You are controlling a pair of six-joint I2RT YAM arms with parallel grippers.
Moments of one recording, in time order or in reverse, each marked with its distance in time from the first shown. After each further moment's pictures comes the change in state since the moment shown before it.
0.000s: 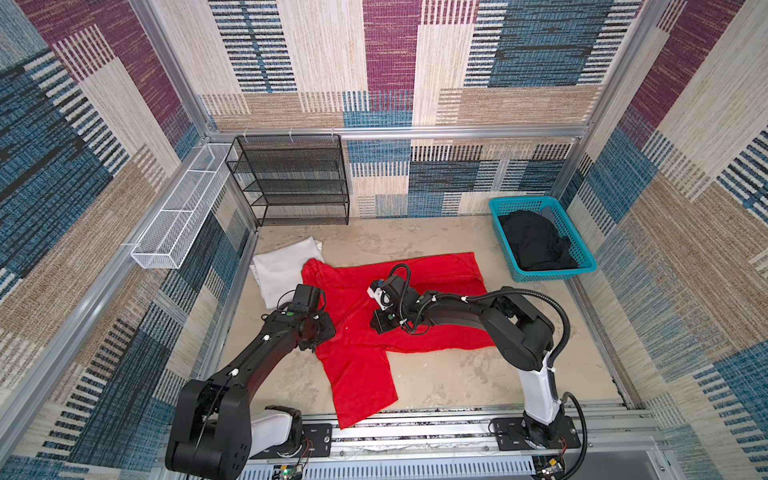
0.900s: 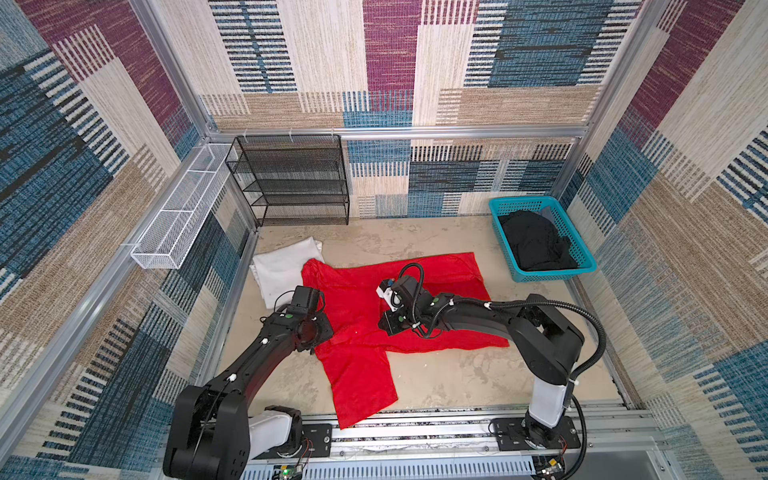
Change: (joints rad) left arm 0.000 -0.026 -0.009 -0.012 -0.056 0.007; right arm 0.000 -0.164 -0.122 -0.033 0.027 0.000
